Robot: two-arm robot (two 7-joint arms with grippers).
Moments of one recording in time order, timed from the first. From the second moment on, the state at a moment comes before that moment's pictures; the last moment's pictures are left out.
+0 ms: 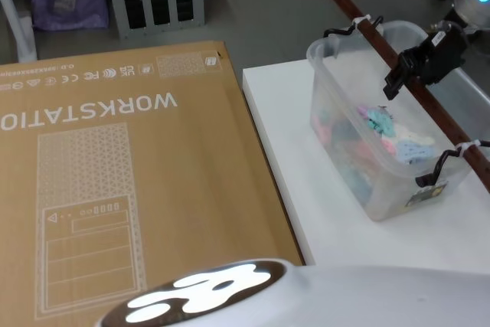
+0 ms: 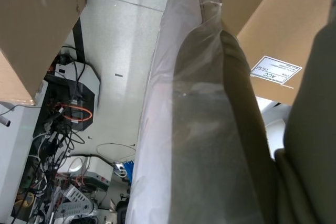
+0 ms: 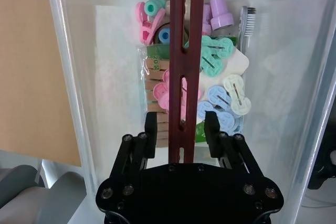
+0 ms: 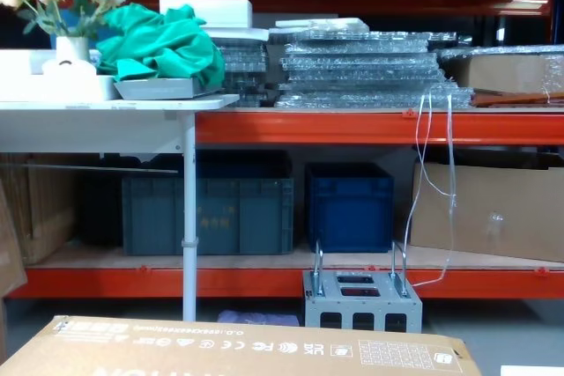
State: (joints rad) left arm -1.47 0.98 1.56 -0.90 0.05 0.15 -1.47; right arm 0.98 1.21 -1.03 -1.61 0.00 0.30 1.30
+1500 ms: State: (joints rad) left arm -1.47 0.98 1.56 -0.90 0.05 0.15 -1.47; right arm 1.02 1.22 -0.97 -1.73 -0.09 0.33 1.34
